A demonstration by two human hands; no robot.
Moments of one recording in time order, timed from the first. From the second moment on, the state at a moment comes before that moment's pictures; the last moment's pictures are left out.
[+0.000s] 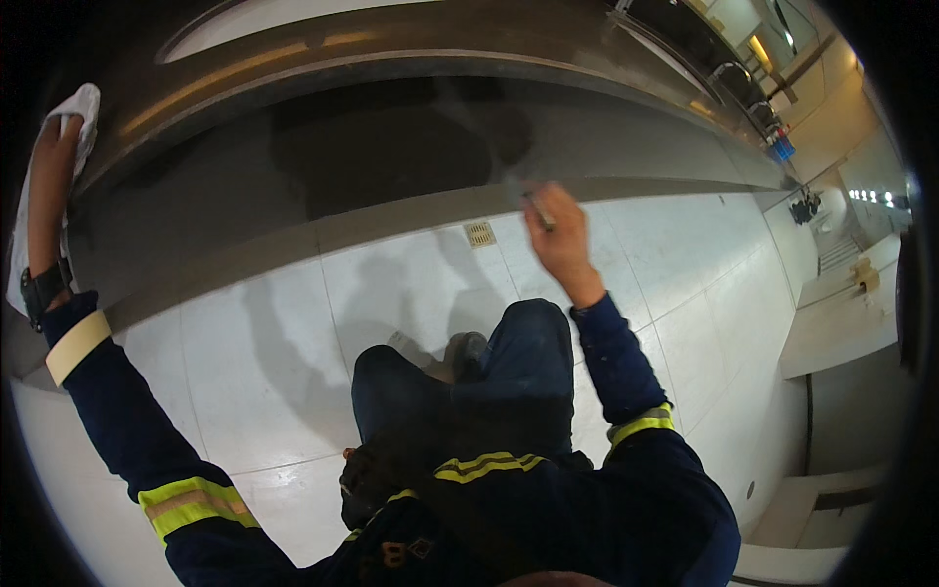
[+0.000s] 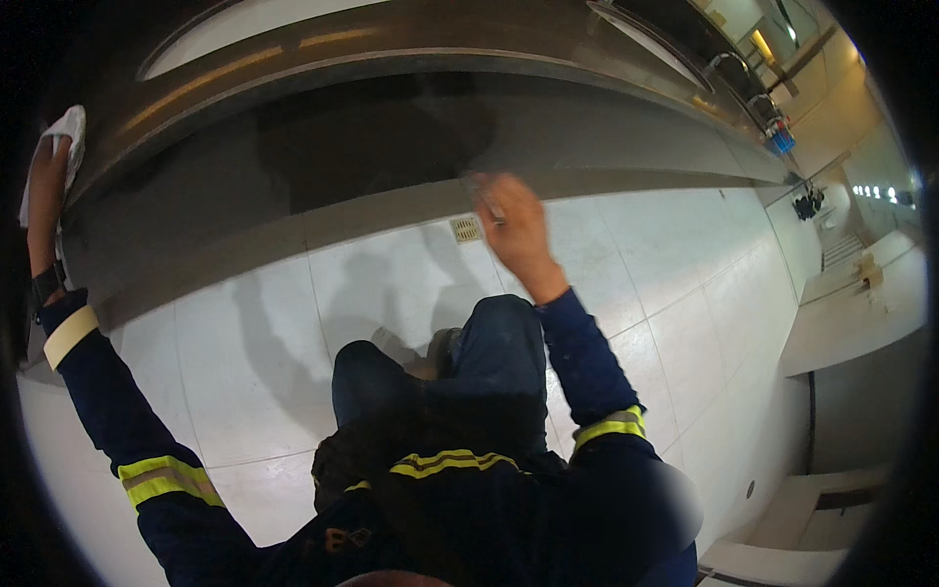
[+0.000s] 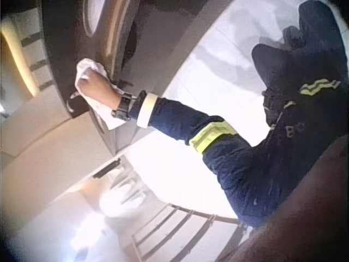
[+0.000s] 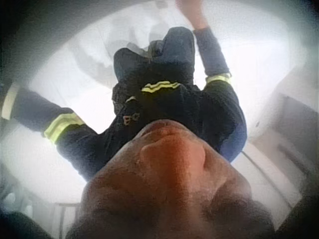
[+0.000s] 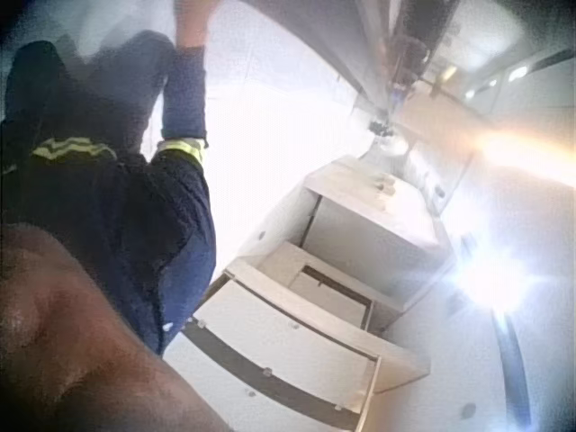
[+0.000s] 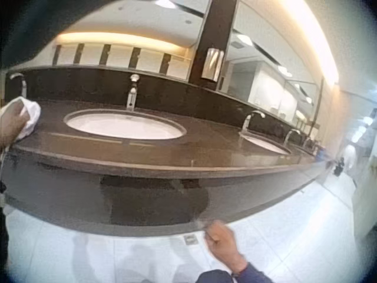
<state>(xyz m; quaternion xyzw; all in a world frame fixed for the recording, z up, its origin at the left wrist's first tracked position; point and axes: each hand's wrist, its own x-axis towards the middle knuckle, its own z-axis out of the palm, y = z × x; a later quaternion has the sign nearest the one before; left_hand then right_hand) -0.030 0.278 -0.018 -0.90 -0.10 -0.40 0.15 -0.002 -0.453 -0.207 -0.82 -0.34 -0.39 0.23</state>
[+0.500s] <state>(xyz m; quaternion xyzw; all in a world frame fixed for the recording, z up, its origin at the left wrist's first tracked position) -0.033 0.307 -0.019 -0.90 -0.03 -0.43 0.00 -0.021 -0.382 -0.173 -0.82 -0.11 -0.46 0.33</state>
